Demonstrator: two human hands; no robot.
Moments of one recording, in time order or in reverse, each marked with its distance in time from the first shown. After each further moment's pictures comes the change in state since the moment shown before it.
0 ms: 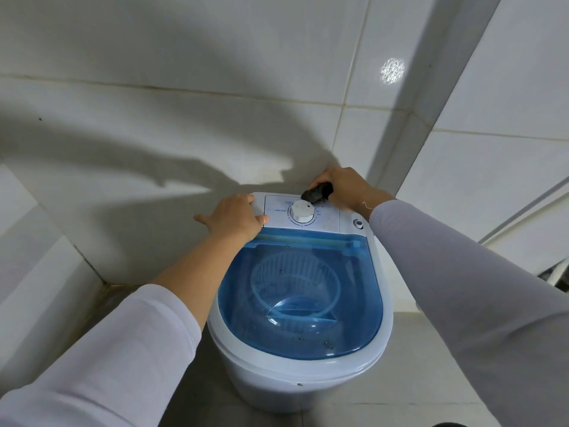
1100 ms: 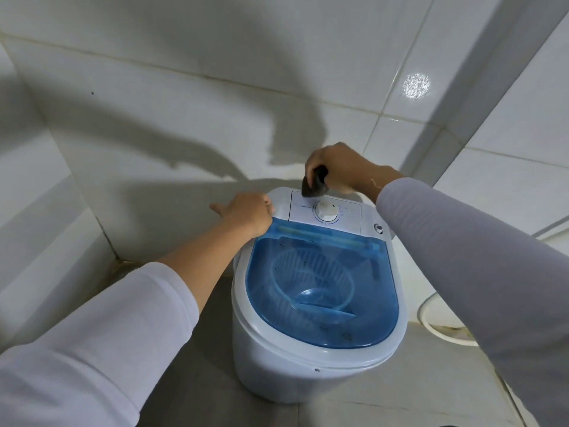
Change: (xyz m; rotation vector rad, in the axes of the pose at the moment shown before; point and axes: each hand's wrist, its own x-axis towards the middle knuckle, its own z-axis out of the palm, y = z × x) left_hand -0.006 -0.033 -0.009 -0.081 -0.053 0.047; right_hand 0.008 -0.077 -0.027 -0.190 -0.032 -0.254
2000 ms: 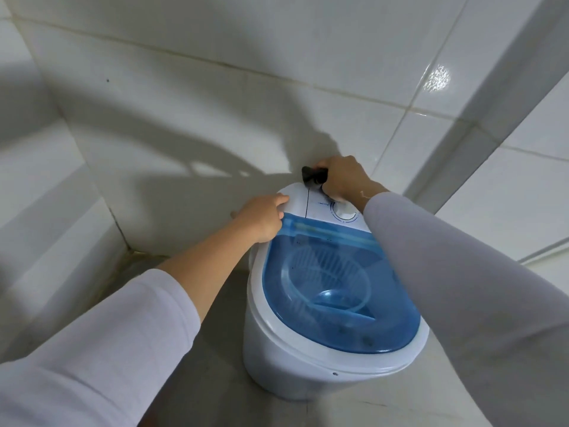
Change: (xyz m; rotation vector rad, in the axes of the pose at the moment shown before) left_hand 0.005 -0.022 0.011 -0.166 -0.116 0.100; right_hand 0.018 -0.018 0.040 0.100 0.014 0.268
